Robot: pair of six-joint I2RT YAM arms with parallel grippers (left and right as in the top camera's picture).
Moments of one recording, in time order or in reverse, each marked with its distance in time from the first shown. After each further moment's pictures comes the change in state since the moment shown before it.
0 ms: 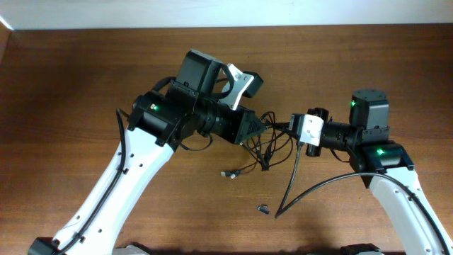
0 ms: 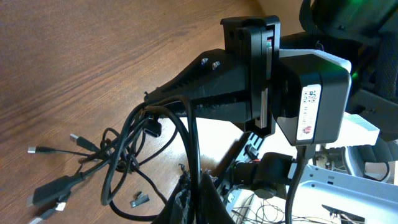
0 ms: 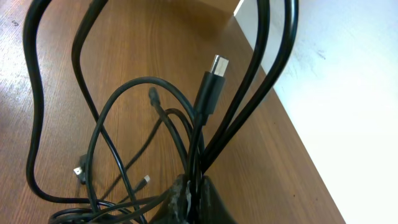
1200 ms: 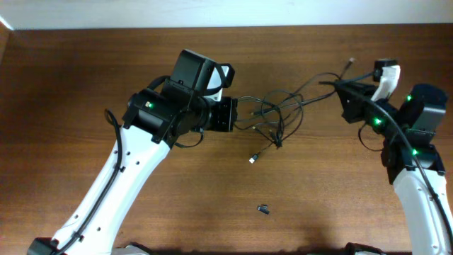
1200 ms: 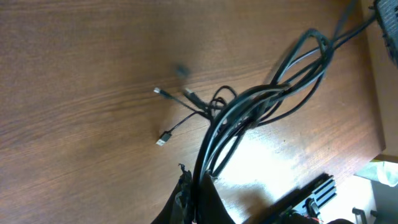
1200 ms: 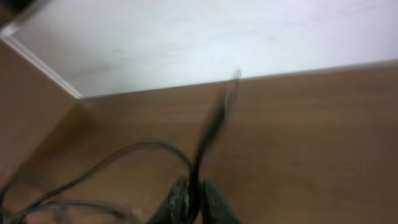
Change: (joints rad) left arm 0.037 0.000 0.000 -0.050 -0.371 -0.179; right arm -0.314 0.001 -0.004 0.283 0.272 1.267
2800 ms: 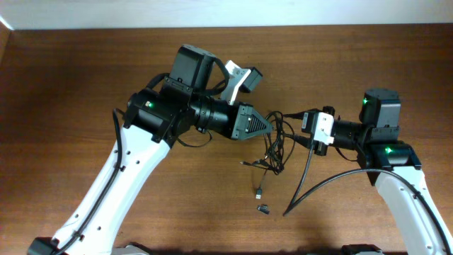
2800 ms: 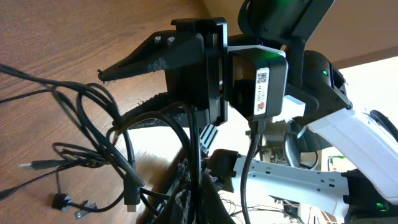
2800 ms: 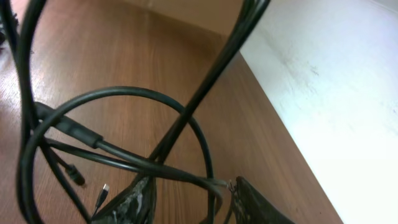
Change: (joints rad) left arm 0.002 0.003 0.000 0.099 0.598 0.094; right arm 0.235 0.007 0.002 -0.271 -0.430 -1.261
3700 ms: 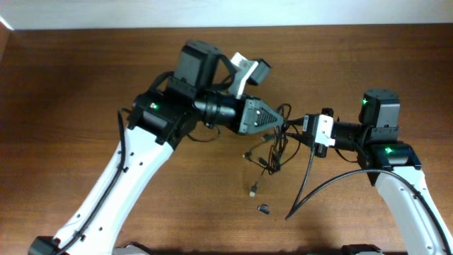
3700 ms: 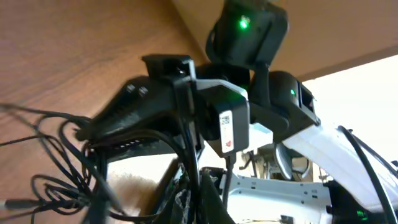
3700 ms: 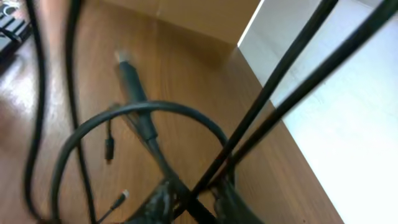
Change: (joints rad) left arm -0.031 0.001 0.000 0.159 0.029 -0.097; right arm 0.000 0.000 0.000 -0.024 -0.031 -0.025
